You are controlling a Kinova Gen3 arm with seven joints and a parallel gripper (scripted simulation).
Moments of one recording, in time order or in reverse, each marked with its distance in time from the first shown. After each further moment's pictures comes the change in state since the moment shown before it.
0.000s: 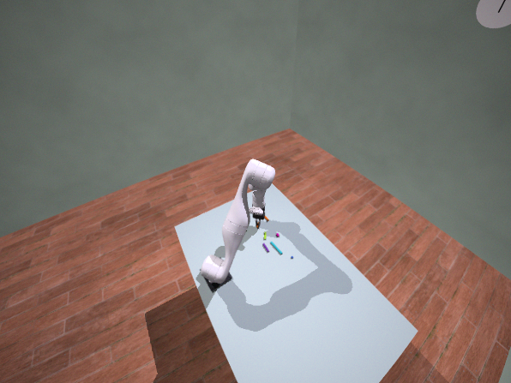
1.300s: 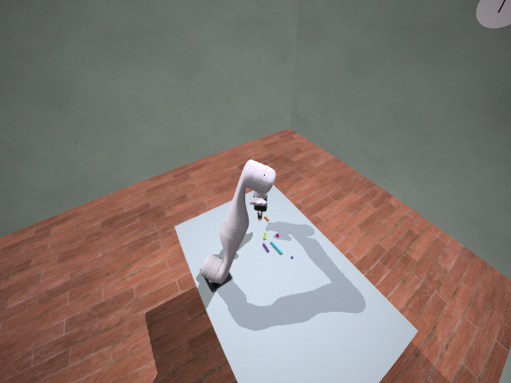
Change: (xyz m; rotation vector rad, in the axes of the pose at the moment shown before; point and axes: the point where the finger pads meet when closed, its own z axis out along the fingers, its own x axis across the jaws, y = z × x) arm -0.014 -0.002 -0.088 -0.016 0.000 -0.063
